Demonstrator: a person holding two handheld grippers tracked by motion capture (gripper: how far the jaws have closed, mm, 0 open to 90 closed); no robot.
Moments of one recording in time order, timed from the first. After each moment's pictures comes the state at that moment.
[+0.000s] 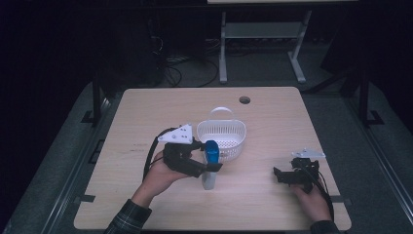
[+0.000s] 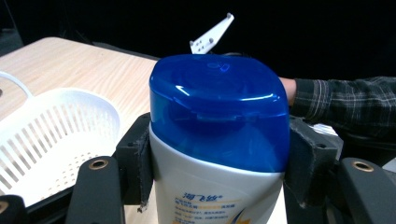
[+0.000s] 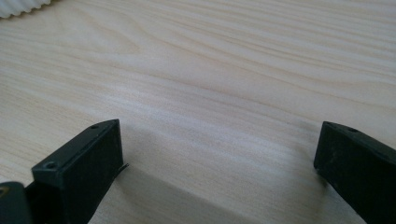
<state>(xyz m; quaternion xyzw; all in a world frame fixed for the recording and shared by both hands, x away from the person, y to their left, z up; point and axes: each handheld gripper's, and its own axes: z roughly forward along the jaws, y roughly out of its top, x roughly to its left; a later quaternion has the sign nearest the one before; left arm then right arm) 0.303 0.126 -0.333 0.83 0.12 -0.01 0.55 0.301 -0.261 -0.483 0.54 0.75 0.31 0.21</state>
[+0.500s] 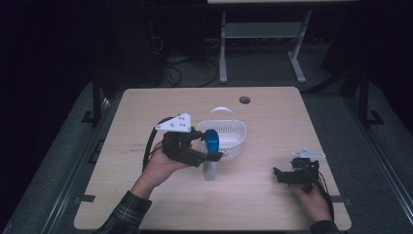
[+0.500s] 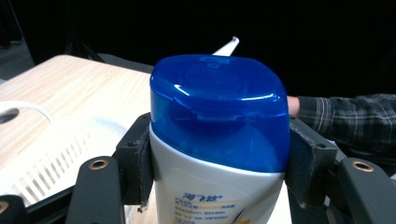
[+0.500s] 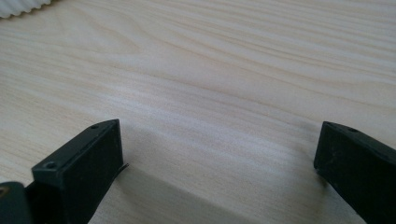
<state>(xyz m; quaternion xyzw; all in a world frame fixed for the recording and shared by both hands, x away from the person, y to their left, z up) 0.317 0.125 -0.312 0.82 0.12 0.00 0.56 0.301 -0.261 -0.483 0.54 0.75 0.32 0.21</state>
